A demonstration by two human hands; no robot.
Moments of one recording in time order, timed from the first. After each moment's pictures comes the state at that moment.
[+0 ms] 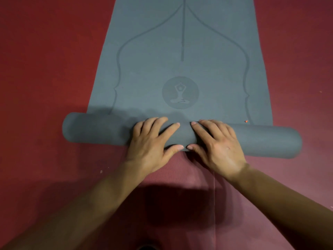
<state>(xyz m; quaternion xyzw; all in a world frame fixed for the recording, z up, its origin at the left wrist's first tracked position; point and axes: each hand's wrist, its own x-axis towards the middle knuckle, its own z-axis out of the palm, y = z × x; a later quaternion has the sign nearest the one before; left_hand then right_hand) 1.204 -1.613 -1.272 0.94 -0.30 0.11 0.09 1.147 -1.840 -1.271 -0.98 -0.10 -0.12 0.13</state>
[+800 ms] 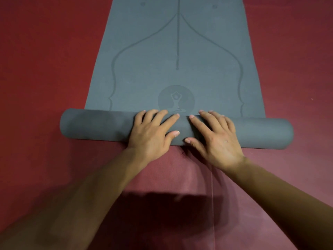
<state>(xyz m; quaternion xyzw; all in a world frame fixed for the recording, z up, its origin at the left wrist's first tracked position) 1.254 -1.634 -1.262 0.95 -0.30 0.05 0.06 1.184 -1.854 -1.272 -0.98 -0.07 -0.14 0.09</state>
